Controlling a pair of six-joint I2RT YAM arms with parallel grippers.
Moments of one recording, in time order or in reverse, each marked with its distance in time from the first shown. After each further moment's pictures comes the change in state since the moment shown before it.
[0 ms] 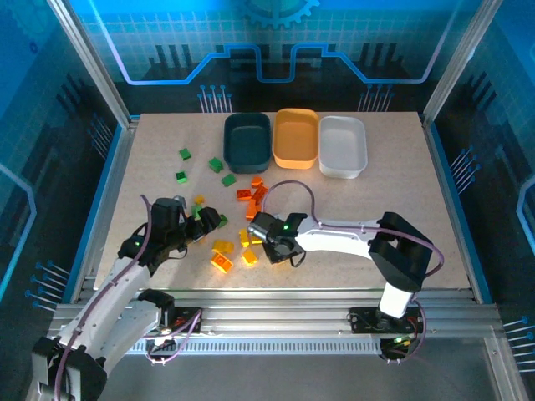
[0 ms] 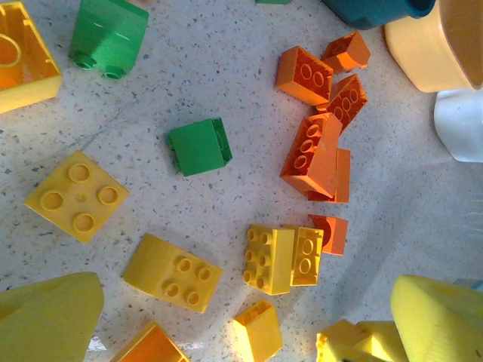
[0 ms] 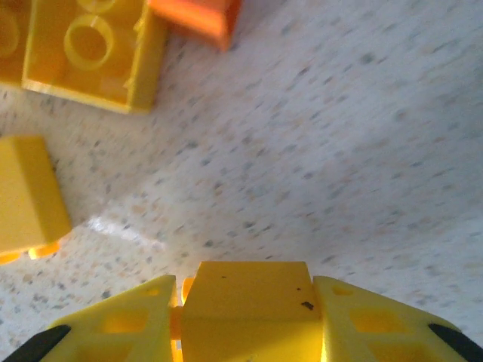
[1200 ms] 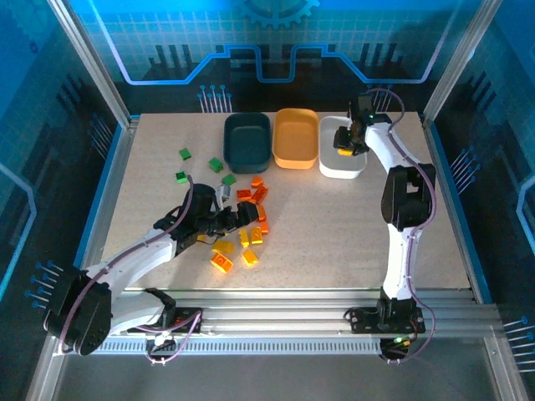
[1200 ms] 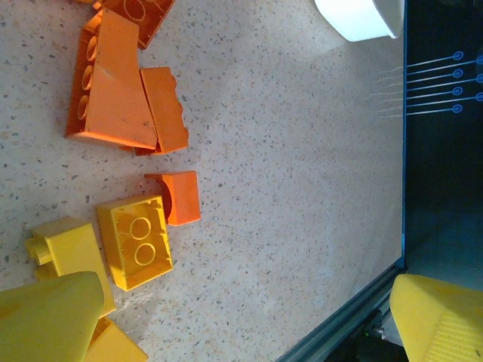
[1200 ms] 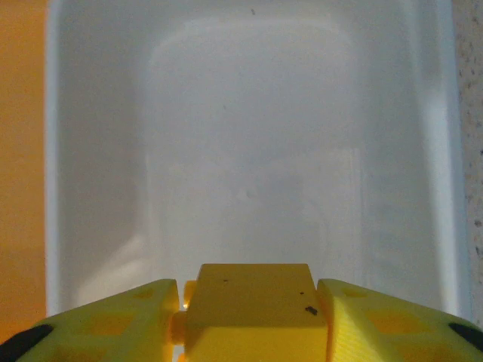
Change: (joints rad) left arm -0.199 0.377 0.062 0.410 0.241 -0.004; right arm -0.925 0.471 0.832 -0.052 -0.200 -0.377
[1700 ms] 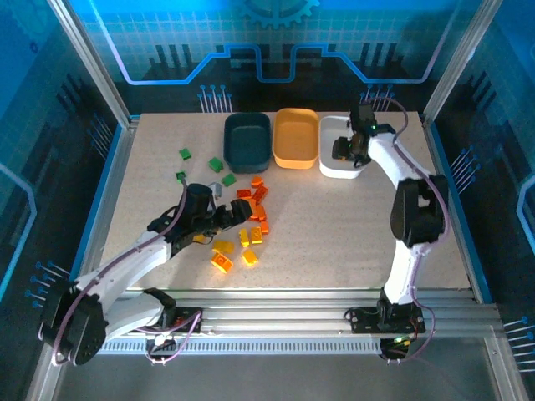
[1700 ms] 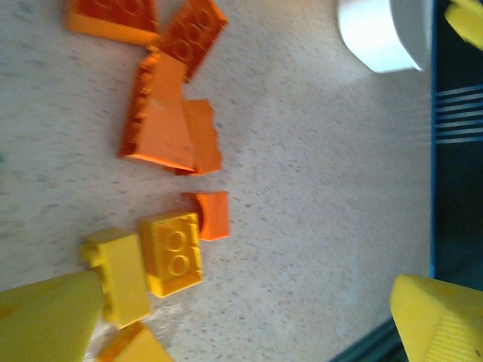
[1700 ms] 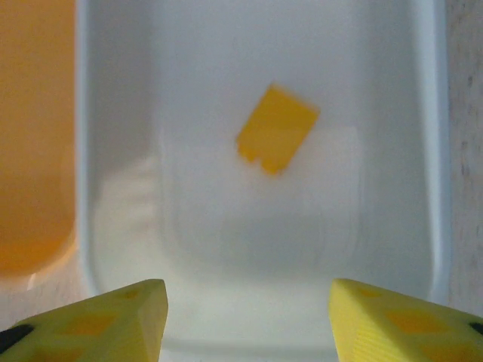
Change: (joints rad) left arm 0.006 -0.094 0.032 -0.163 -0.190 0.005; right arm 0.071 -0.304 -0.369 0.051 0.024 0.020
